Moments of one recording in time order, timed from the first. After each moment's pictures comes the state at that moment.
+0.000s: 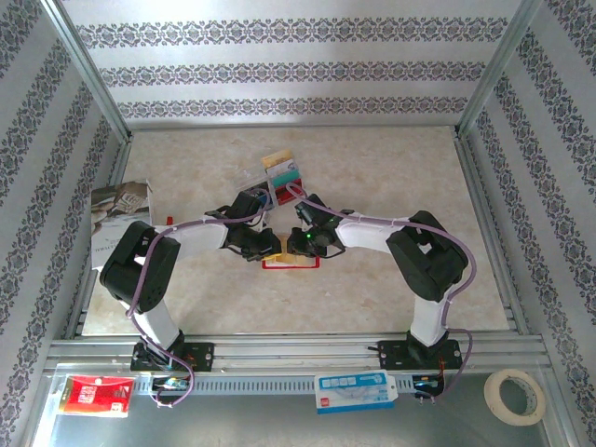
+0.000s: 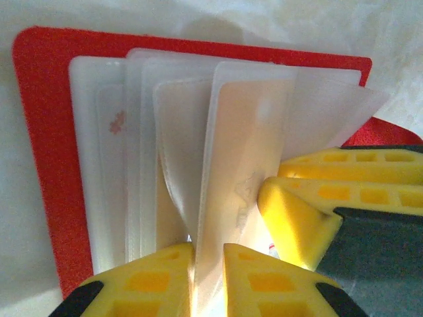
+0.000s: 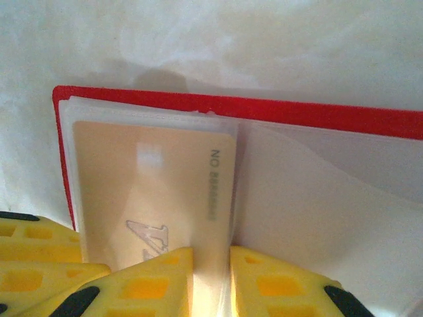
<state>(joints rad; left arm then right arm) -0.47 1.72 0.93 -0.34 0.50 -0.73 0.68 1.86 1.06 -0.29 -0.30 0.78</state>
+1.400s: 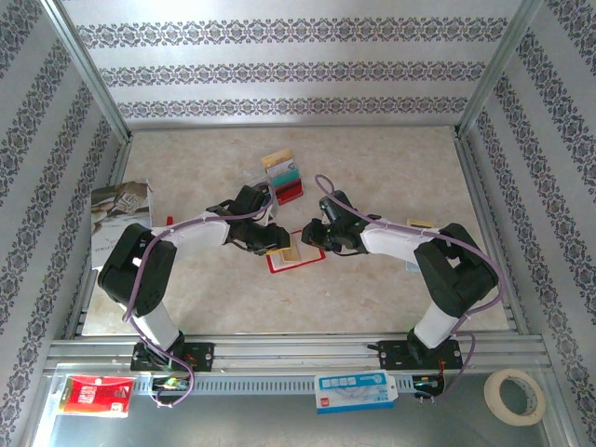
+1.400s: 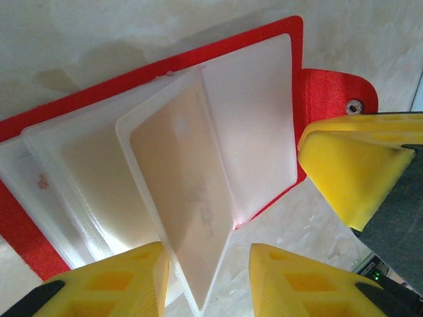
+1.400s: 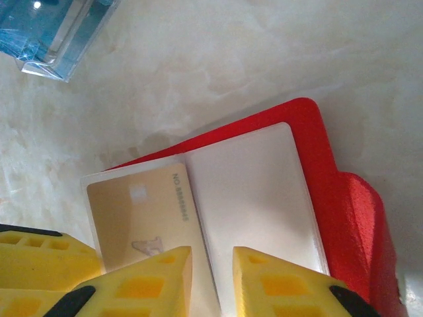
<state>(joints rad) -0.50 1.70 0.99 -0.37 0.51 -0.68 0.59 1.68 0.89 -0.14 -0.29 0.84</state>
